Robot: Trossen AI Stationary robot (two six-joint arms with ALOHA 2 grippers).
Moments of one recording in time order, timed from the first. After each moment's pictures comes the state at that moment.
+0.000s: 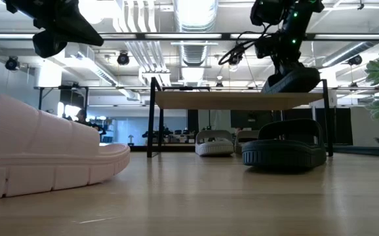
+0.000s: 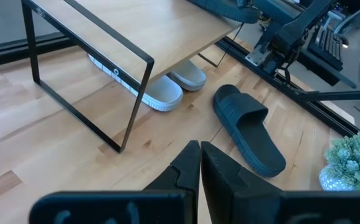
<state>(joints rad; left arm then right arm) -0.37 0.76 0.66 -0.42 -0.69 -0.83 -0.44 1.34 1.14 -0.88 0.73 -0.56</state>
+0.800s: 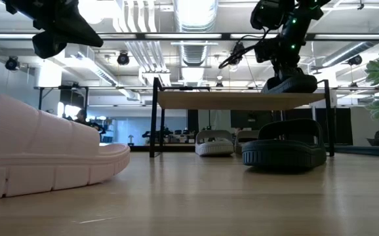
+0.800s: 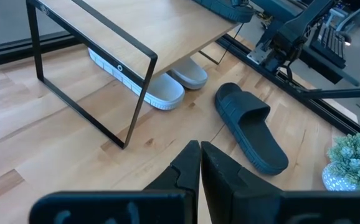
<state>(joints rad) -0.37 0.76 0.65 -0.43 -0.69 -0.83 -0.47 1.34 1.09 -0.79 0.78 -0.62</state>
